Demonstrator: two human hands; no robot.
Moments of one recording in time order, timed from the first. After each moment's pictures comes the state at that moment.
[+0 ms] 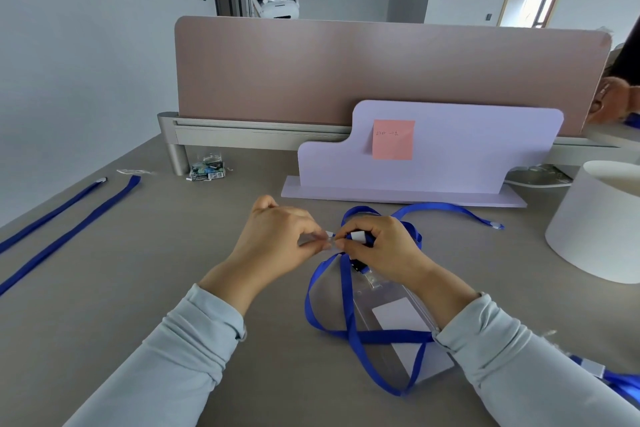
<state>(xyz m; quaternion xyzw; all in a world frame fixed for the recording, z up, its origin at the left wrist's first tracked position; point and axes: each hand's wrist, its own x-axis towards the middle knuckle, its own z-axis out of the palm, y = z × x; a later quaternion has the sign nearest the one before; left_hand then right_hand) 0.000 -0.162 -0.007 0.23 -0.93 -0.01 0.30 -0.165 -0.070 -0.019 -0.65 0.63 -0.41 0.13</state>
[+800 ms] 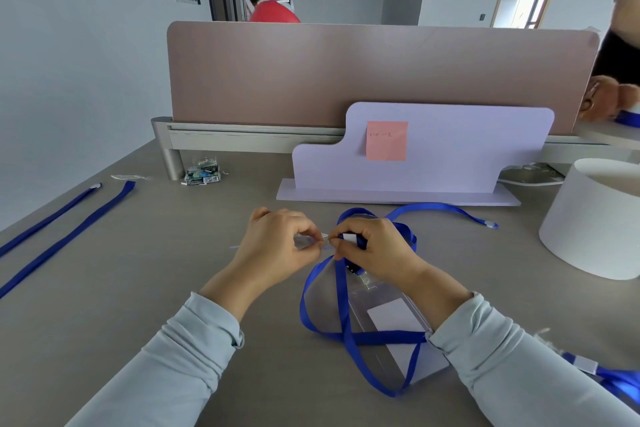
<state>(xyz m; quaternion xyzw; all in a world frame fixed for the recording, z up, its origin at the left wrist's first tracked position) -0.006 -0.156 -0.011 0.28 -0.90 -0.10 0.31 -0.167 -0.071 -0.022 -0.66 0.64 -0.38 0.11</state>
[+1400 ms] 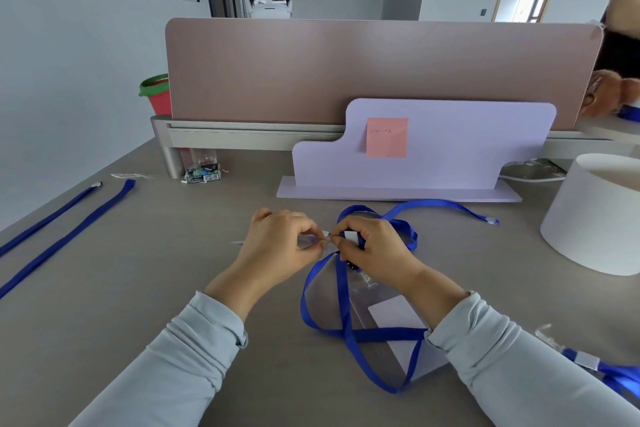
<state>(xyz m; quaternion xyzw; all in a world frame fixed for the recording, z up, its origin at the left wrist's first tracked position) -0.009 -0.154 -0.015 0.29 -0.91 -0.09 0.29 -0.167 -0.076 -0.033 -0.66 0.64 -0.39 0.09</state>
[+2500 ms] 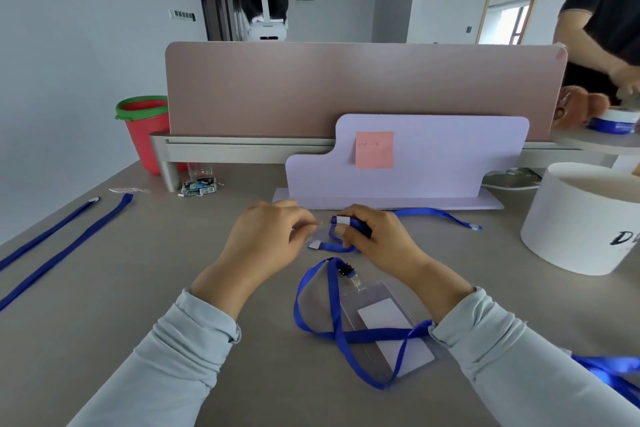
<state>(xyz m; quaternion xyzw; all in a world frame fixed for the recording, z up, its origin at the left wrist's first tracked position) -0.001 -0.139 0.021 0.25 -0.91 -0.03 0.33 -0.177 -0.060 -0.005 -0.65 0.64 -0.42 0.07</state>
